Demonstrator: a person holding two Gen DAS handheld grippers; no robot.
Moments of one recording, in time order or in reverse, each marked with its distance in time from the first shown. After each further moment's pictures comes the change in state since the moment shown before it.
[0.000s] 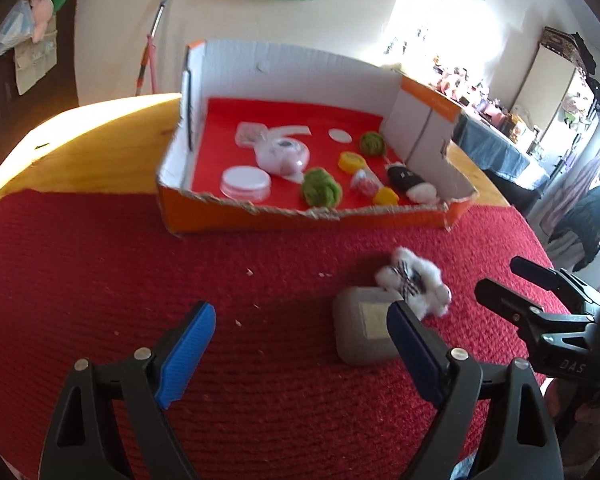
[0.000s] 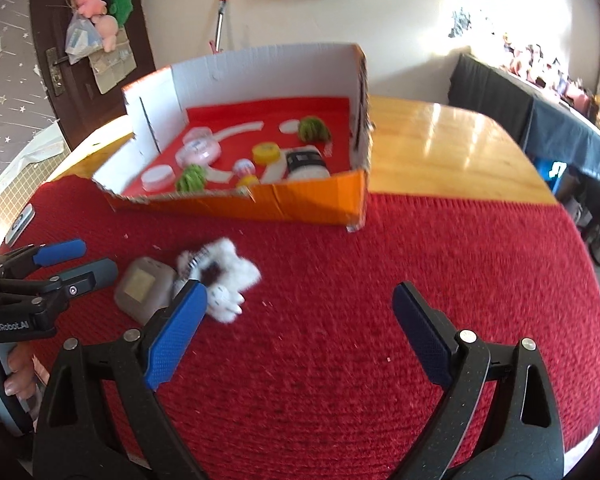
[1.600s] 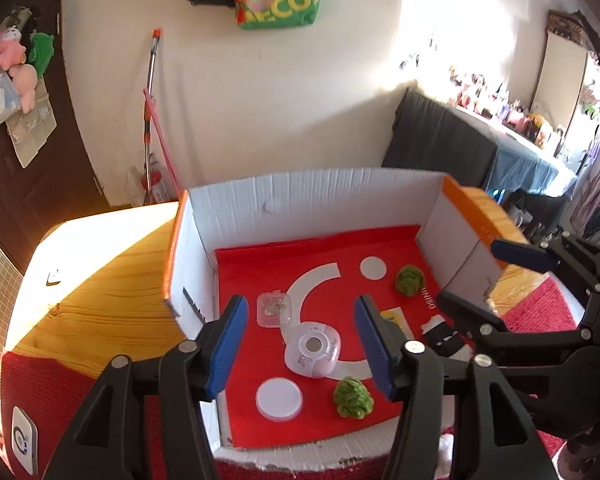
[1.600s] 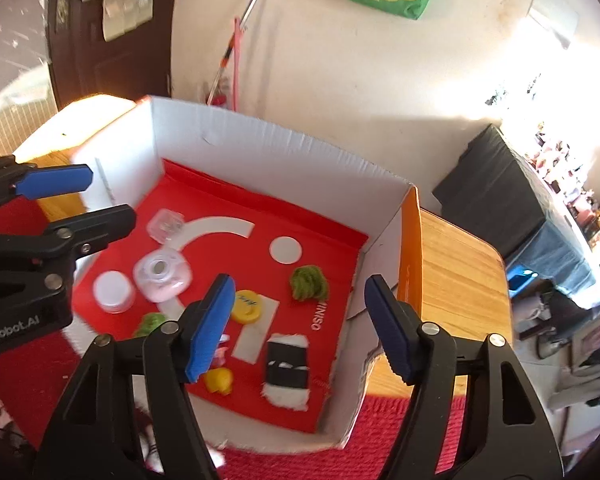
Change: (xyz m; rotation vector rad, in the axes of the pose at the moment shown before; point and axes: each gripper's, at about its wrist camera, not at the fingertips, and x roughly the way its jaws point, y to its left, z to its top) left arm 0.000 -0.003 0.159 0.092 -0.069 0.127; right arm 0.024 0.051 0.169 -0.306 0.040 -0.114
